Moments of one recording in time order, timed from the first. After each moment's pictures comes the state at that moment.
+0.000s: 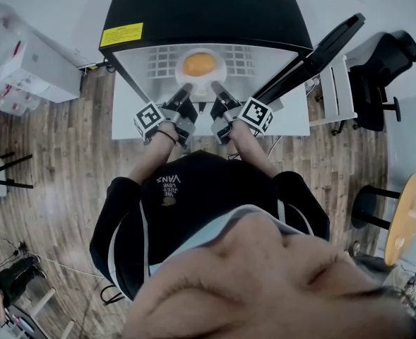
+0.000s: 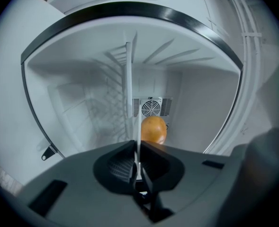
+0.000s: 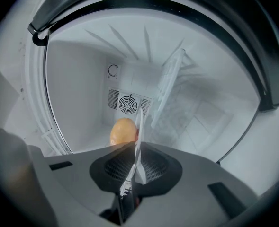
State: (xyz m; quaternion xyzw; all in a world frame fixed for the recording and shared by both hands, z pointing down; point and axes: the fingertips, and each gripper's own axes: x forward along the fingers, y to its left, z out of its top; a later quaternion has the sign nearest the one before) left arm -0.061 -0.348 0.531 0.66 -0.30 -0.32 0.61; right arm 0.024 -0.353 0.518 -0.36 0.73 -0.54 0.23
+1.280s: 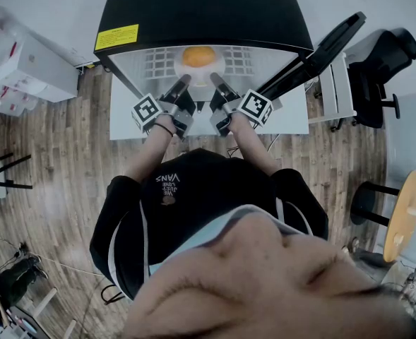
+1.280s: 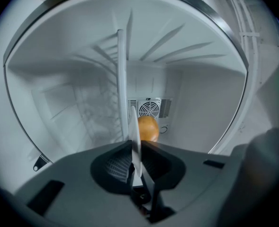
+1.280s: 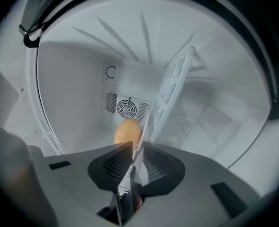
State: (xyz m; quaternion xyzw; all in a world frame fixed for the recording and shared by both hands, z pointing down) left arm -0.060 -0.374 0.525 0.68 -0.29 -0.32 0.59; right arm 0.028 -0.377 0.516 -0.35 0.73 -0.53 0.24
